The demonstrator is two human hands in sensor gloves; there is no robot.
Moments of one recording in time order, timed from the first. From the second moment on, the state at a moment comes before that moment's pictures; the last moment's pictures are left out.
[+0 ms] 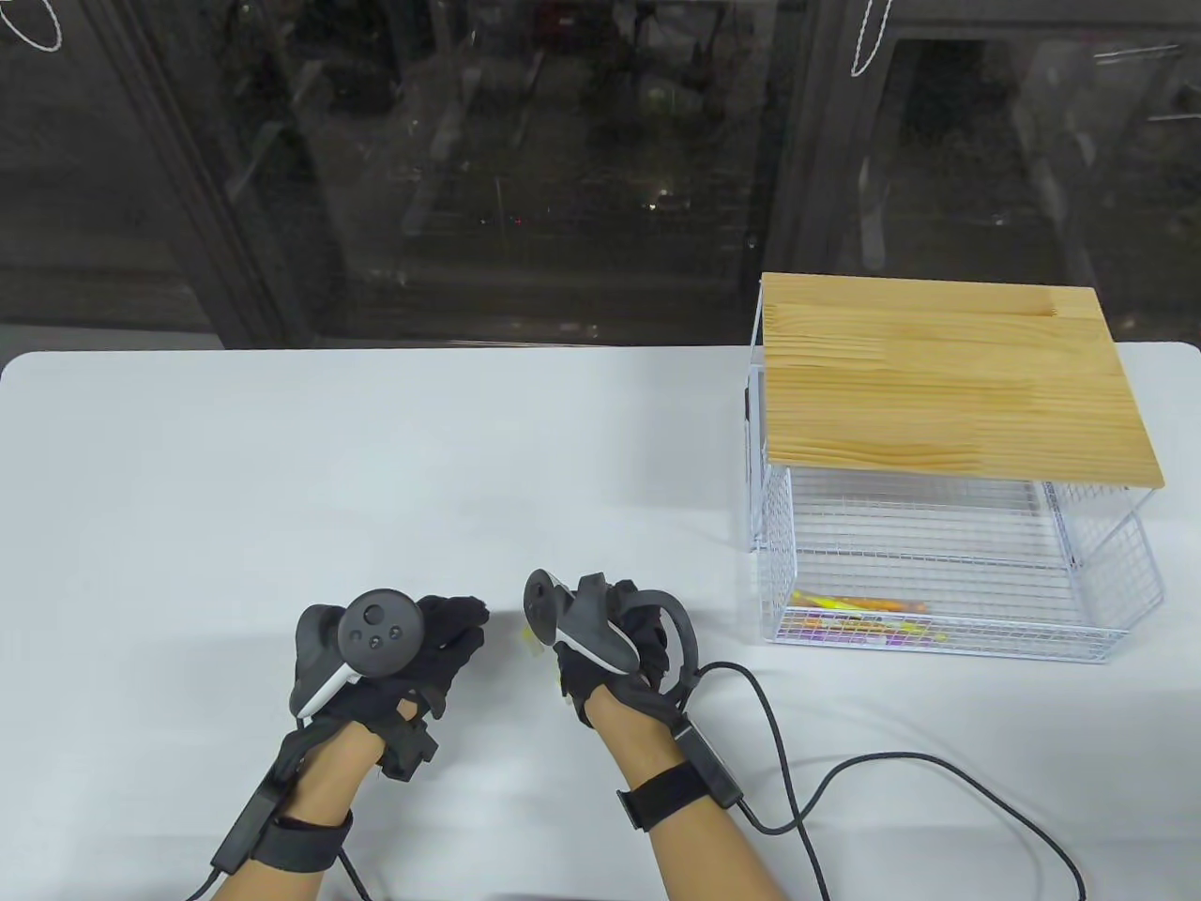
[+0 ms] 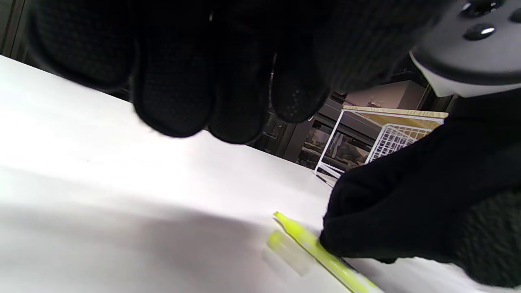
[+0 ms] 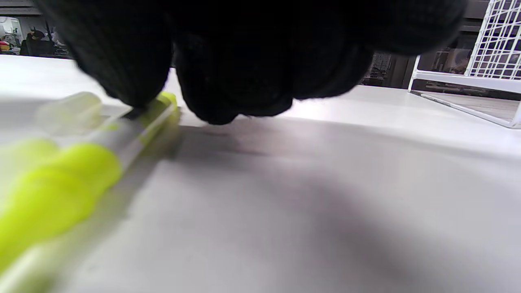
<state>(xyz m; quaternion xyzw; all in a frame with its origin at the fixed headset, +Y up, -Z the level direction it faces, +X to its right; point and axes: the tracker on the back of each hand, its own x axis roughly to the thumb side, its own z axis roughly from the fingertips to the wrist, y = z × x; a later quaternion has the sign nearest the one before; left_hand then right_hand) -0.244 -0.698 -0.332 0.03 -0.14 0.19 0.97 -0.042 -0.745 -0.370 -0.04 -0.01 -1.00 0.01</state>
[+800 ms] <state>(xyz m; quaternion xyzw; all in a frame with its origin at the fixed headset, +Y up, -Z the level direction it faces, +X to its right) -0.239 -0.701 -0.332 0.02 -0.14 0.18 0.97 -0.028 -0.751 -0.371 -0.05 -0.04 -1.00 0.04</state>
